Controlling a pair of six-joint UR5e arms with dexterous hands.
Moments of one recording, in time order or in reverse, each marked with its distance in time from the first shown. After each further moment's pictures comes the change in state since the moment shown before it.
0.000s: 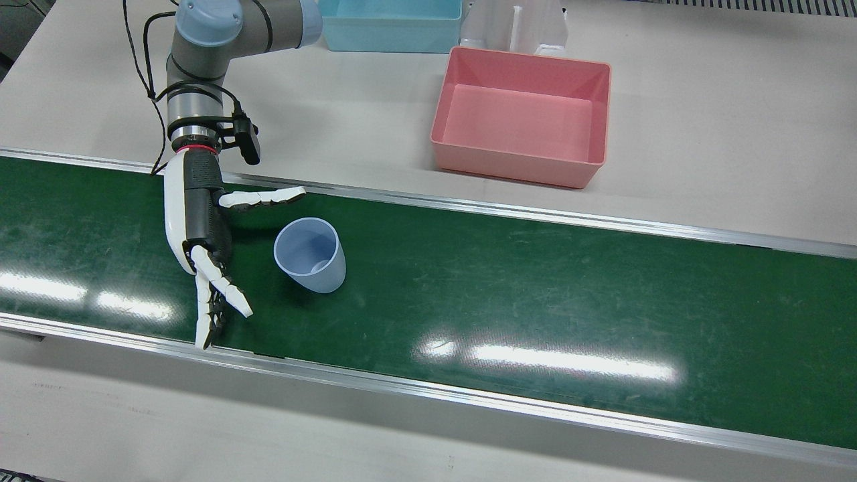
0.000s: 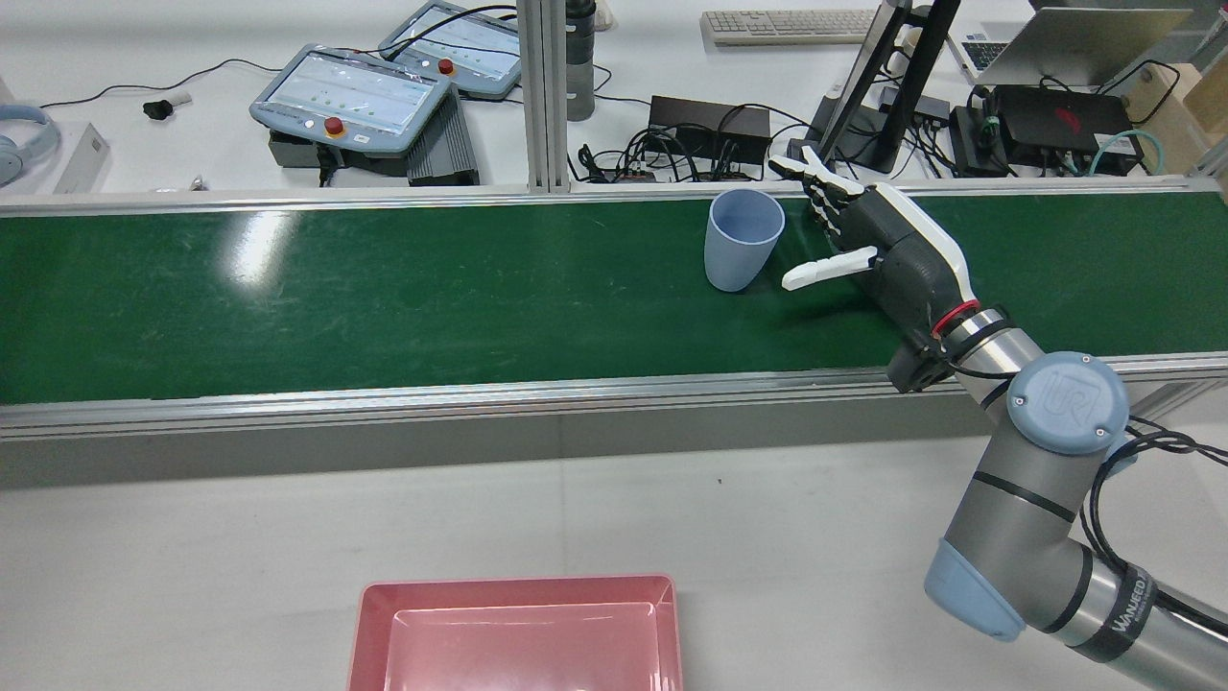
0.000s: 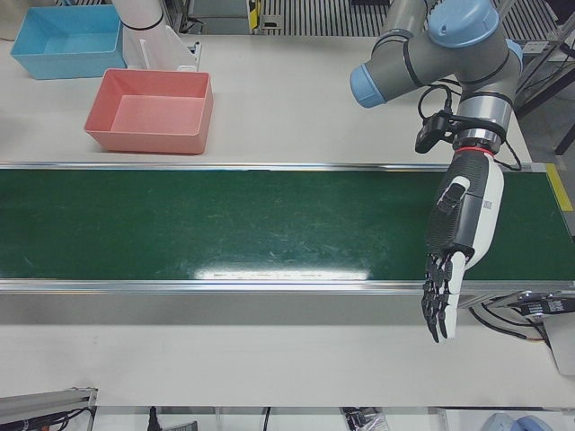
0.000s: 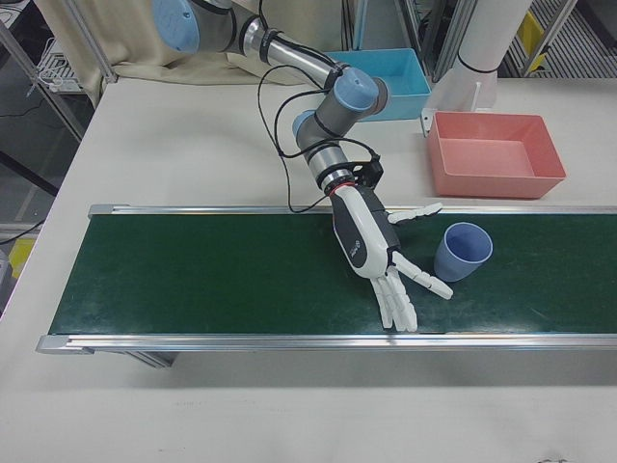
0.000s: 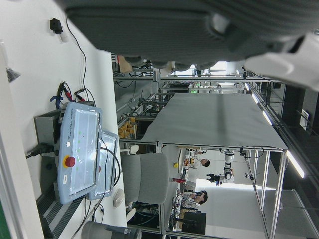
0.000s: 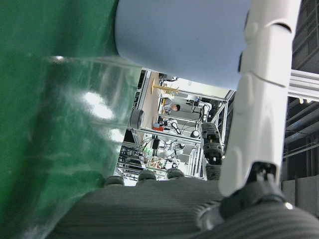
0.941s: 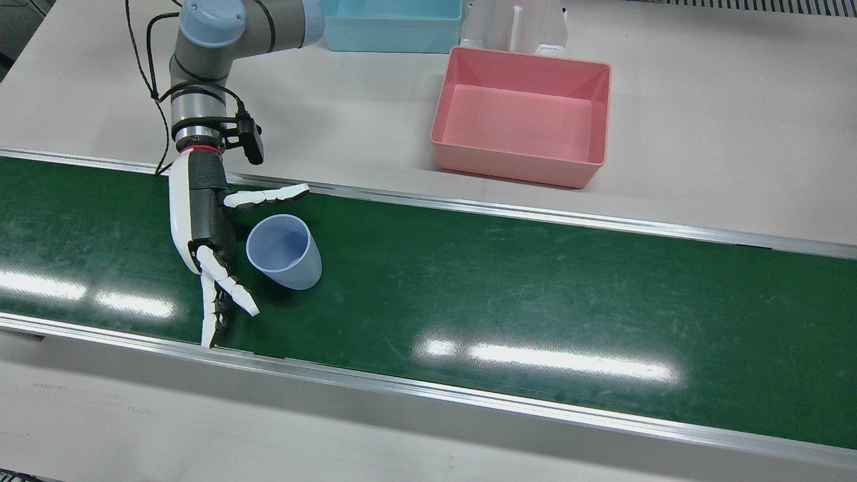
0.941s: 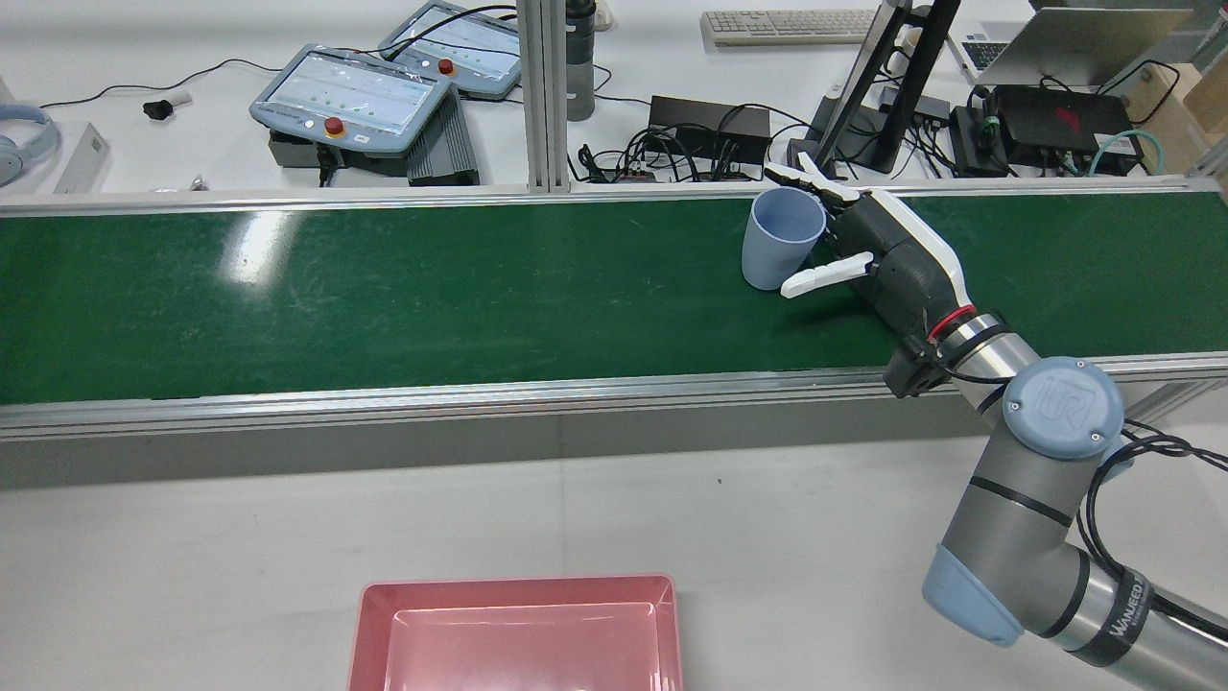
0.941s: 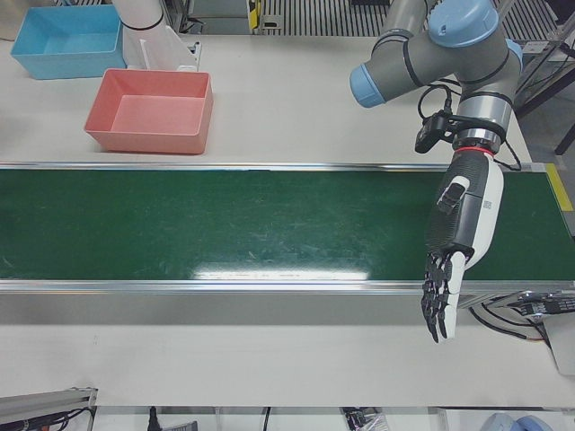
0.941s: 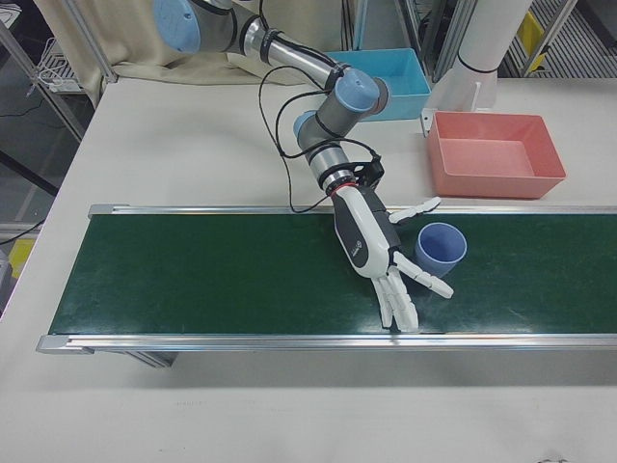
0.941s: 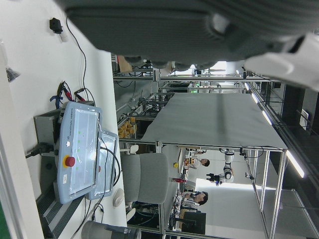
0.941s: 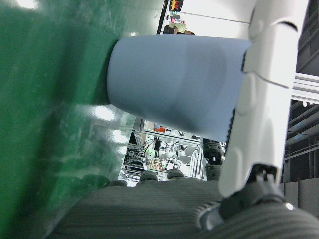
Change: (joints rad) left arm 0.000 0.000 -0.001 0.000 0.000 0.000; right arm -0.010 -0.001 -0.002 -0.001 0.001 0.000
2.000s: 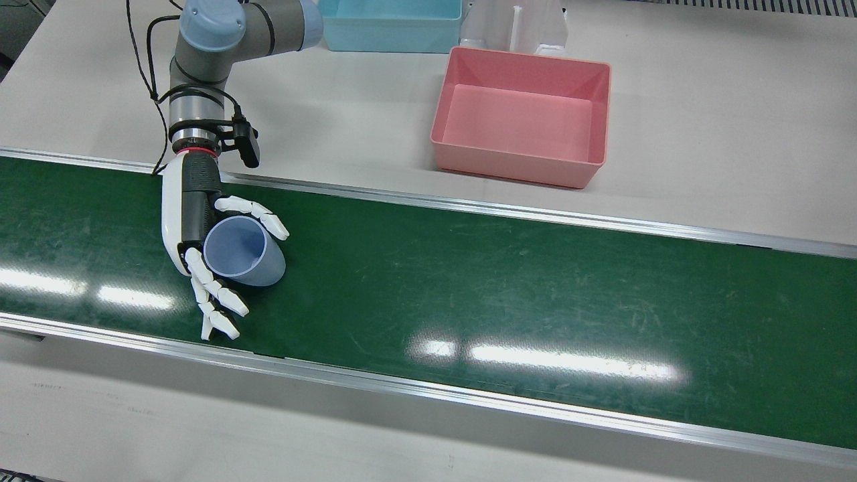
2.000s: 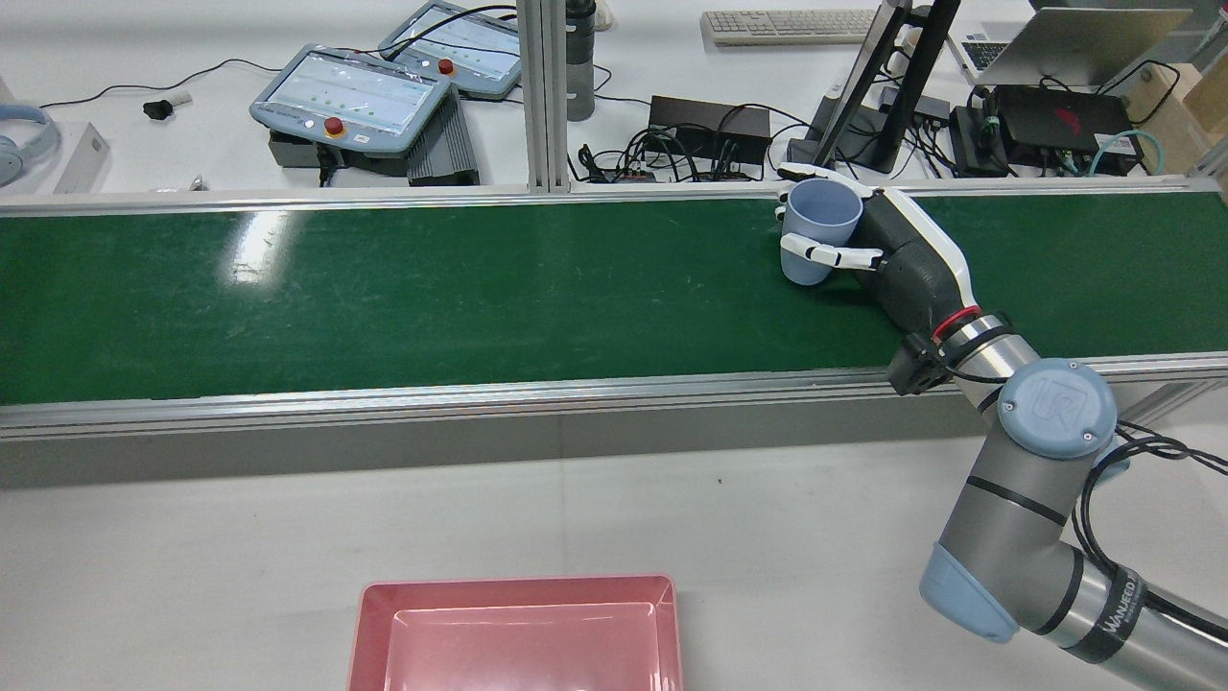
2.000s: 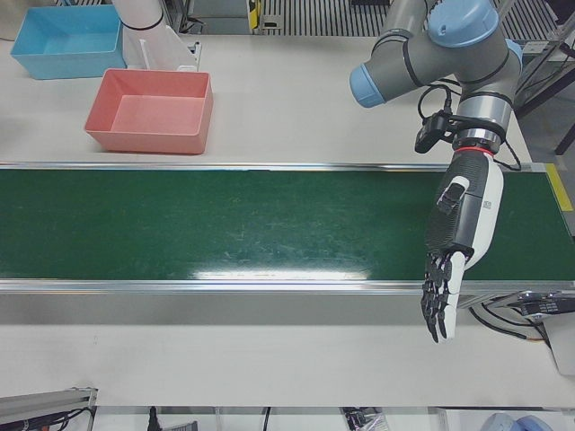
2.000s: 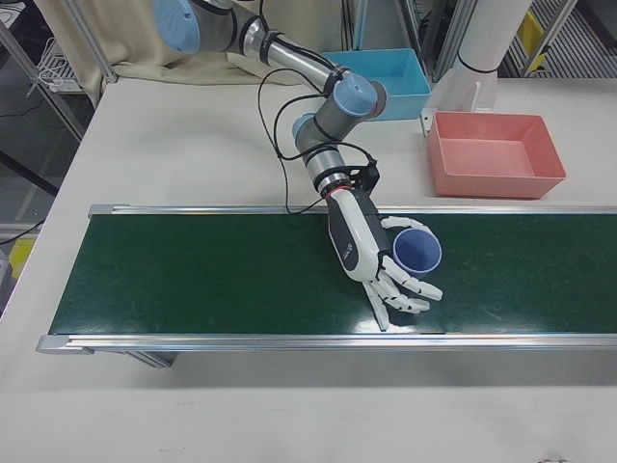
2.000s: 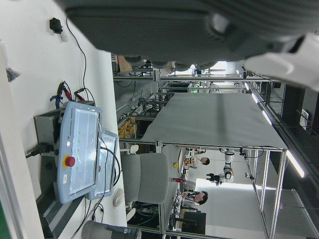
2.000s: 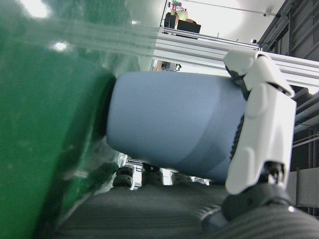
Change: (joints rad) left arm 0.000 0.000 0.000 0.000 0.000 0.000; right arm -0.001 0.001 -0.025 0.003 0.039 0.006
